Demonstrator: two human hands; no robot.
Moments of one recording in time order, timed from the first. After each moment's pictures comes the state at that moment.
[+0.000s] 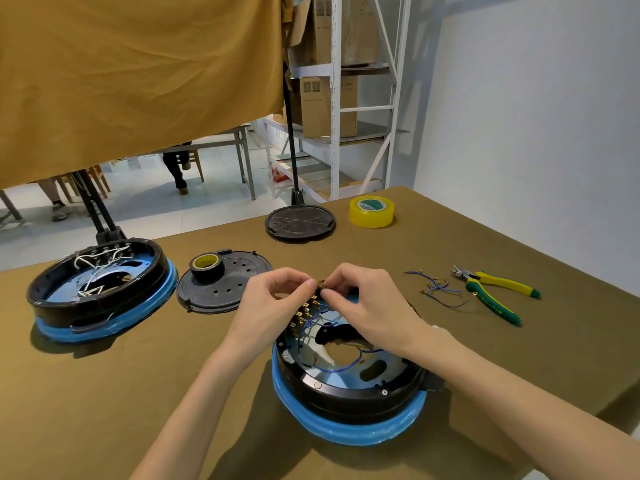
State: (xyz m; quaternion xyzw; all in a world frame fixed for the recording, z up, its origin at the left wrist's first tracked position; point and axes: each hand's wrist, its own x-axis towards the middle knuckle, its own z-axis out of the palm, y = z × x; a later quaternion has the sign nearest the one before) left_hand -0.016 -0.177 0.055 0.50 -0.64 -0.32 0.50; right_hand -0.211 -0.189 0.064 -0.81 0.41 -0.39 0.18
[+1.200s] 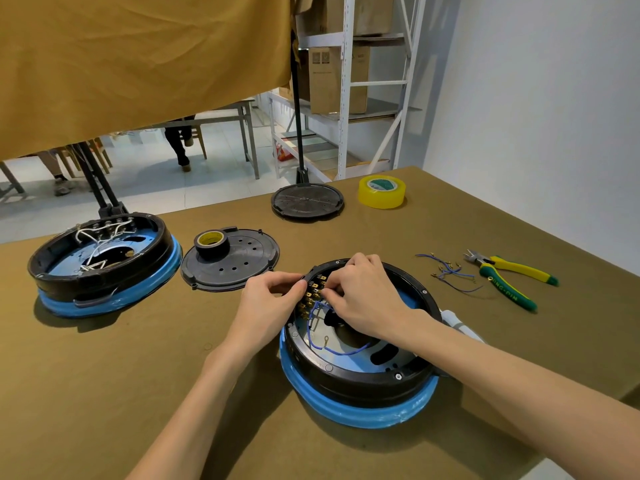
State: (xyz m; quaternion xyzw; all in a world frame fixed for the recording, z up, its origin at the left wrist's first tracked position) left_hand 0.005 -0.194 0.002 0.59 -0.60 -0.28 0.47; right_hand -0.184 -0.217 0.026 -0.84 0.49 -0.22 0.00
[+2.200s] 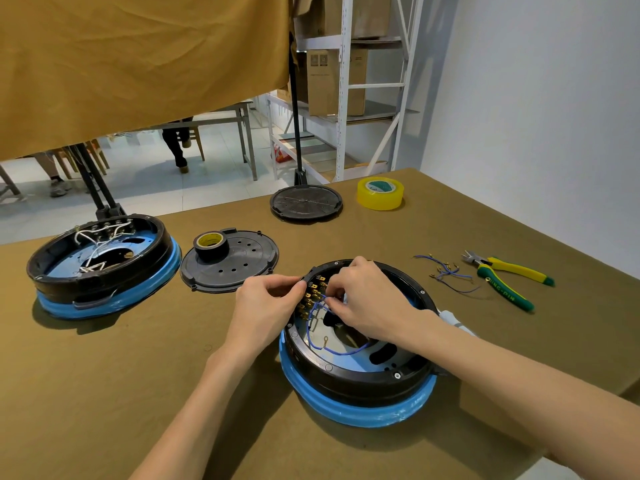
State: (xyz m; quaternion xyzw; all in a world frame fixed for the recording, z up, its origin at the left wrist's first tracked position) left_hand 0.006 -0.190 0.002 0.61 -0.59 -0.24 0.47; right_hand -0.193 -0.211 0.036 -0.87 0.45 -0.21 0.02
